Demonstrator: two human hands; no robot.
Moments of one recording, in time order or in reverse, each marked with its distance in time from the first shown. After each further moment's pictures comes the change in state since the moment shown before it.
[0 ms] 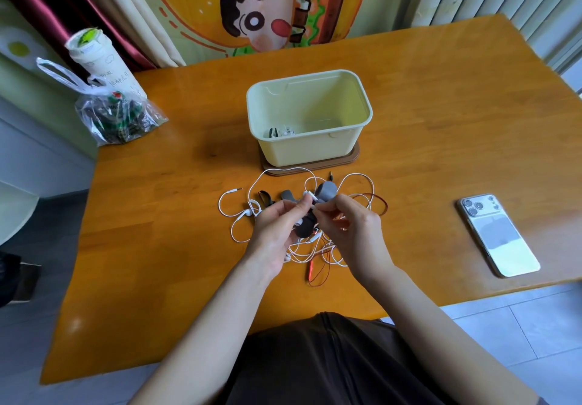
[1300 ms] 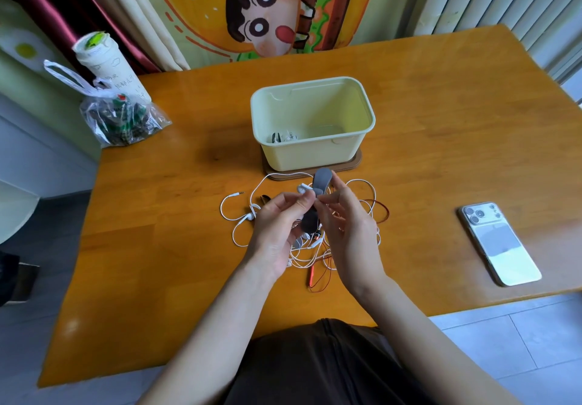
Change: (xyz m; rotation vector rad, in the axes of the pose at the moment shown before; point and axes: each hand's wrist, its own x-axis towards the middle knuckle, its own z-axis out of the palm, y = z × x) left_hand -0.007 0.012 0.002 -0.095 -0.068 0.123; right_hand 0.005 -0.026 0.009 0.086 0.105 0.118
